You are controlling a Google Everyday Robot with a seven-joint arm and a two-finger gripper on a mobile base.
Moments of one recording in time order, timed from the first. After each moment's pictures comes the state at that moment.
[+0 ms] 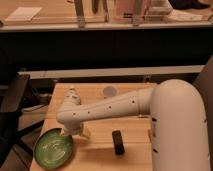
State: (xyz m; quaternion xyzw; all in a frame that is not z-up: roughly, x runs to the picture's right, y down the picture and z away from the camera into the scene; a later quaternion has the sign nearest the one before) arm -0.166 0.254 0.758 -0.23 -0.28 -0.64 0.68
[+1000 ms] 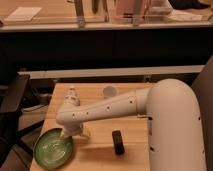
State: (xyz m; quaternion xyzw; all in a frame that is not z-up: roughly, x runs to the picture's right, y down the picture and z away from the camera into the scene) arm -0.168 0.261 0.765 -0.23 -0.28 -0.66 0.66
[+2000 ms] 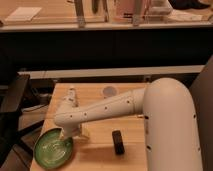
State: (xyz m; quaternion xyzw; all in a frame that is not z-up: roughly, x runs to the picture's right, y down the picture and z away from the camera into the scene) arm -0.172 0.266 0.766 -0.23 -0.28 -0.68 0.64
